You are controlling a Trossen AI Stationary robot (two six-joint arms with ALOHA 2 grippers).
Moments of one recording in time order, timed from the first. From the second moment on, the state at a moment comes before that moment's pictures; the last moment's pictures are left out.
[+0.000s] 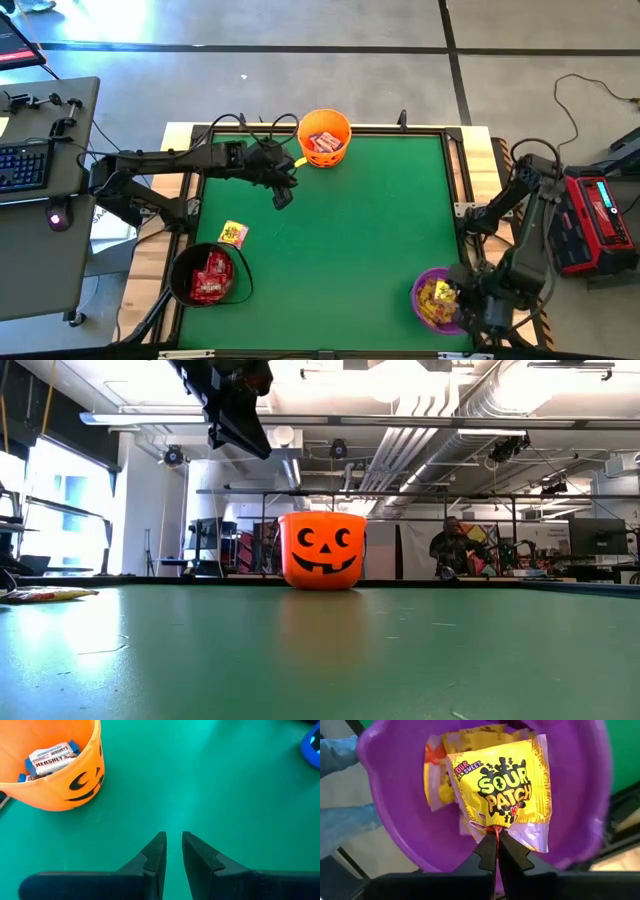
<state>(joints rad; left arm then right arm) 0.18 1.35 1.14 -0.63 -0.04 -0.20 1.15 1.37 1.20 -1.21 0.05 1.75</state>
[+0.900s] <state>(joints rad) 0.15 1.32 1.15 -0.91 0.04 -0.22 1.01 1.45 1.39 -1.29 -0.02 1.73</state>
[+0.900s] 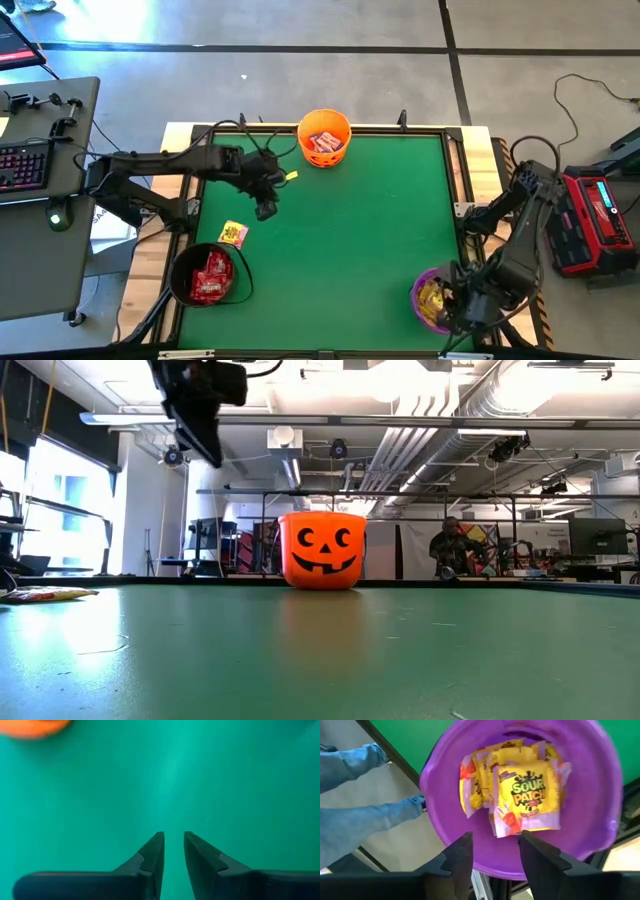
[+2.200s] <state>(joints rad) 0.03 1.33 0.72 -0.95 0.09 -0.52 0.90 1.45 1.48 -1.35 0.10 1.48</state>
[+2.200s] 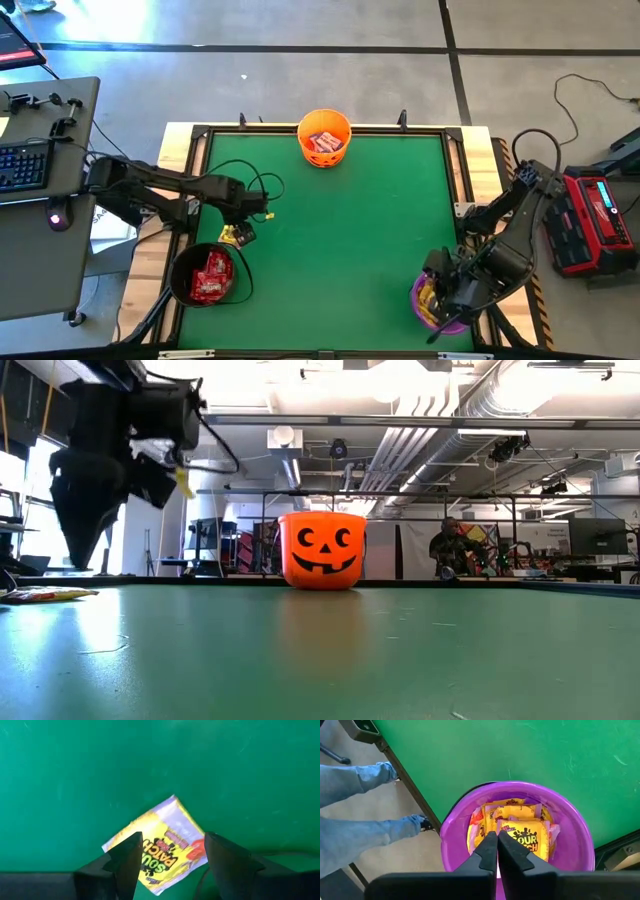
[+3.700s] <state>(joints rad) 0.03 1.35 0.74 -1.01 0.20 -0.48 0.90 1.45 1.48 -1.41 0.10 1.43</state>
